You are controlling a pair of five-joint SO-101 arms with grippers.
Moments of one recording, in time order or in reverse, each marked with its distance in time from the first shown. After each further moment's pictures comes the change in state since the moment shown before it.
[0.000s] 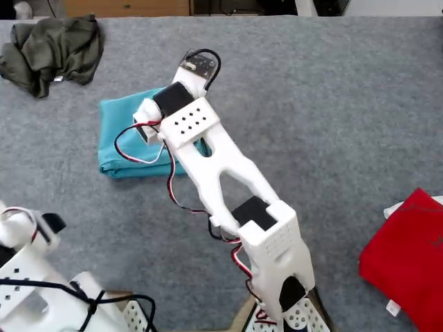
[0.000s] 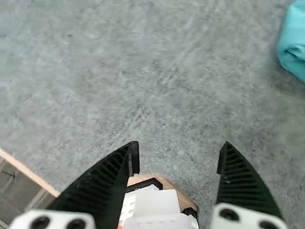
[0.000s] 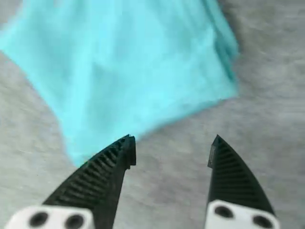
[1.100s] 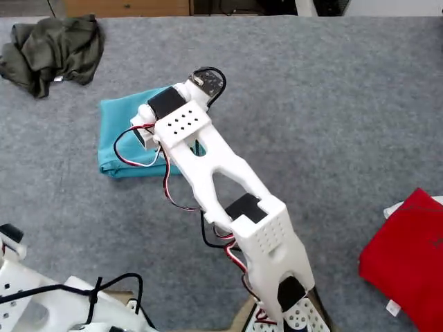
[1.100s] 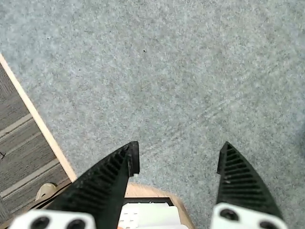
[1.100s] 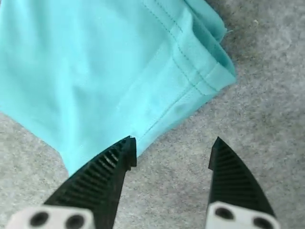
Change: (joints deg) left arm -17.1 0.0 -8.5 0.0 -0.2; right arm -0.4 5.2 0.0 1.3 -13.3
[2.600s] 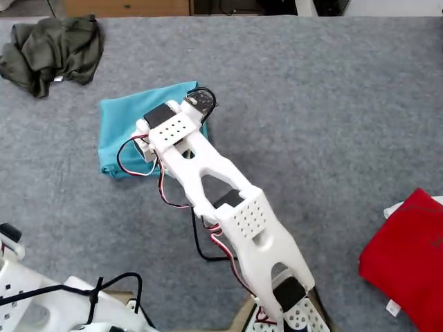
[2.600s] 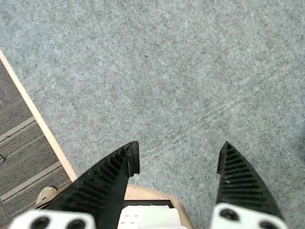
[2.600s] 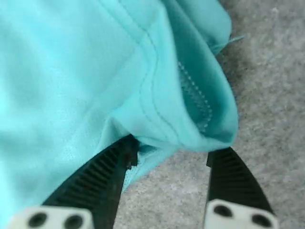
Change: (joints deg) left arm -0.1 0.0 -0.8 0.0 0.0; right arm -0.1 16.2 -2.2 -5.1 -2.2
